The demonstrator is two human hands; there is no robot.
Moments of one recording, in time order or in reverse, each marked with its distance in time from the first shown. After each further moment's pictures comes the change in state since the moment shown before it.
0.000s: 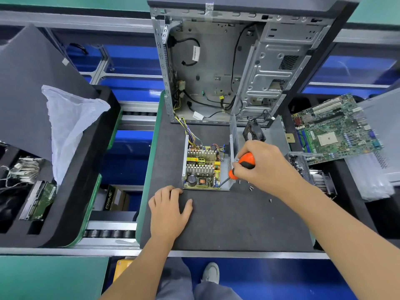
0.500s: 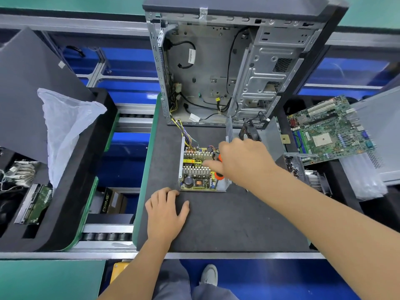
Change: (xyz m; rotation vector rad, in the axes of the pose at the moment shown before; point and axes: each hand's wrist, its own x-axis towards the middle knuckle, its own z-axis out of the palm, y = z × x) left_hand 0.001 0.000 -0.001 0.001 0.004 0.005; right_hand 0.026 -0.055 0.006 -0.753 -0.121 -0.118
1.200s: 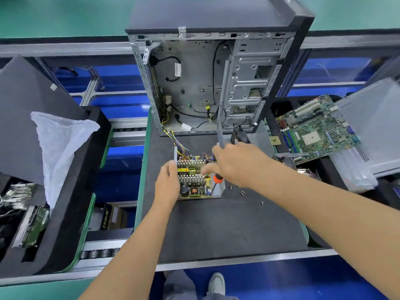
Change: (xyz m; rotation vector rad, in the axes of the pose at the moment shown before) left_hand 0.101 0.058 -0.052 -0.815 -0.208 -0.494; right_hand -0.001 0.025 -0.012 -0.020 -0.223 -0.134
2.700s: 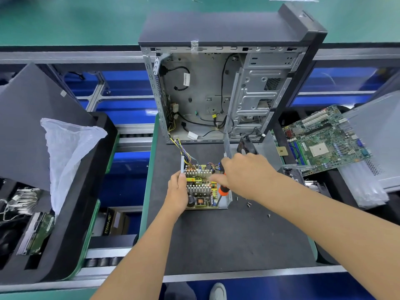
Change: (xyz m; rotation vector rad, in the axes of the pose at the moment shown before) left_hand 0.008 -0.003 0.004 -0.003 -0.141 -0.071; right_hand 0.006 -0.008 -0.002 0.034 0.058 0.148
